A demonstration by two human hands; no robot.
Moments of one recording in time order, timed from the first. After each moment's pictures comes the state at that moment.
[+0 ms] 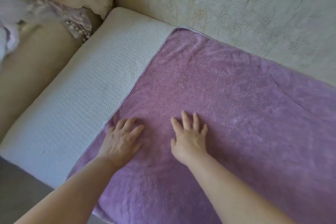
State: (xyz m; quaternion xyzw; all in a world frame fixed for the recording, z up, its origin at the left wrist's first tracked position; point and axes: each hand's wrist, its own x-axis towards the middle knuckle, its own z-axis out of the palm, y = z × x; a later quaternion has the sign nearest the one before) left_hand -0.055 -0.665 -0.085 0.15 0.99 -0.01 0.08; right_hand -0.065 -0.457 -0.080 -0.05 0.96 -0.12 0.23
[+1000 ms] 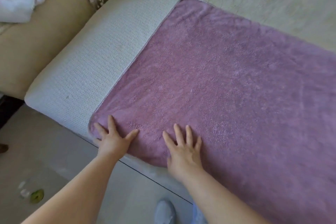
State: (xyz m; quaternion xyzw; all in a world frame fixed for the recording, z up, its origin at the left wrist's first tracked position) left_hand 0.114 -0.693 -0.095 -0.36 0.86 0.26 0.24; right_hand 0.142 -0.493 -0.085 -0.11 0.96 -0.11 0.23
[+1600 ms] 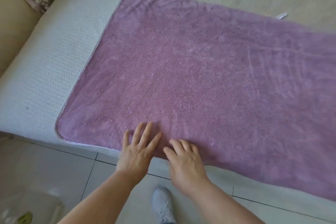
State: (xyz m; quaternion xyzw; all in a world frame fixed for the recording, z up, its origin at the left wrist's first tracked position) left_hand 0.191 -0.589 -0.103 0.27 0.95 -0.01 0.14; right_hand 0.239 -0.422 -0.079 -0.08 0.97 -0.19 0.15
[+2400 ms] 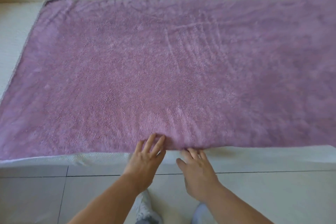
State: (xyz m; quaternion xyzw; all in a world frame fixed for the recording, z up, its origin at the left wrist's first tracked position) left_hand 0.296 -0.397 -0.092 0.49 0.84 -0.13 0.21; right_hand 0.400 -0.241 -0.100 -0.02 0.97 -0.13 0.19
